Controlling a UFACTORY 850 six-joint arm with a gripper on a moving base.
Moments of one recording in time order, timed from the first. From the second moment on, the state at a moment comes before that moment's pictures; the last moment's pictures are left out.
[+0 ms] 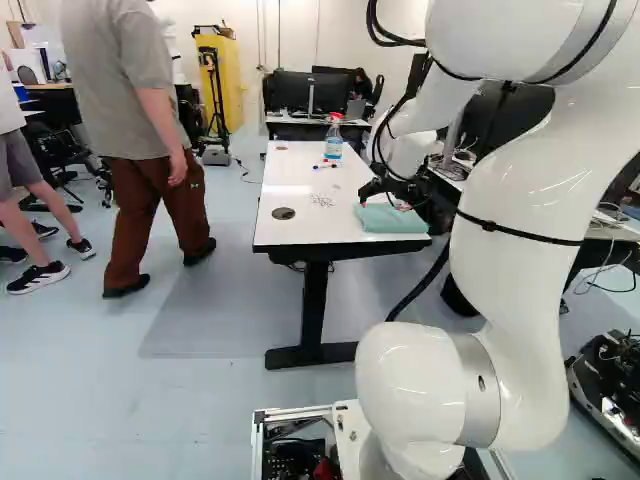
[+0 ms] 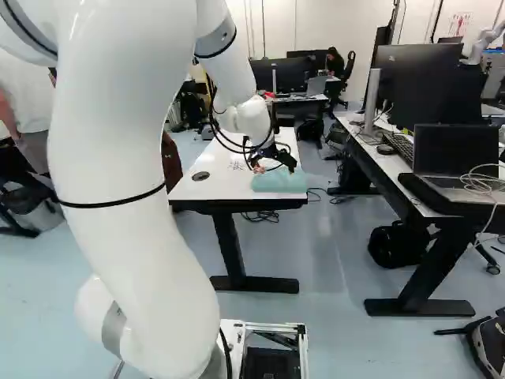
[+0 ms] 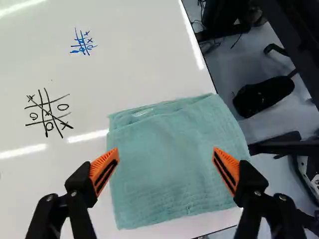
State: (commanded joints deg) arm -15.3 -13.8 -54.6 0.0 -9.0 0.0
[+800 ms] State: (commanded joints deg) arm -15.3 -16.4 -55.2 0.0 -9.0 0.0
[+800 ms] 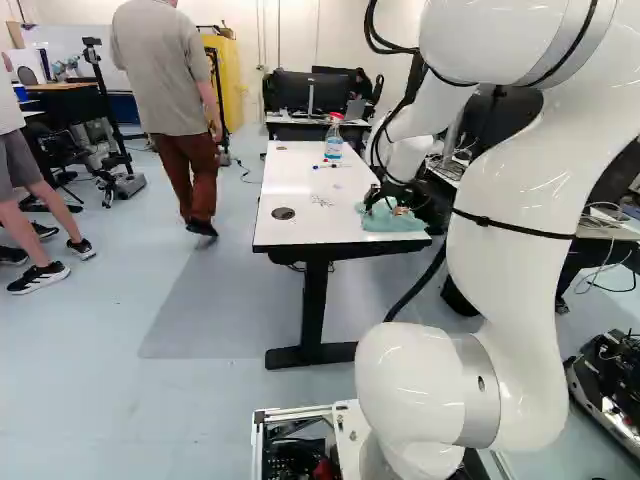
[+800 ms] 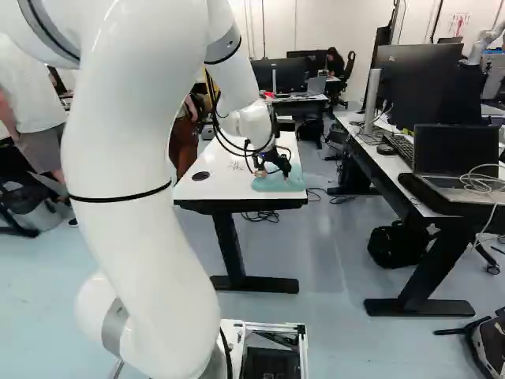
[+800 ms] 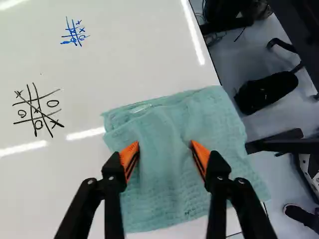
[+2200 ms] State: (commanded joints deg) arm -14.4 -8.4 -53.8 0.0 -9.0 0.0
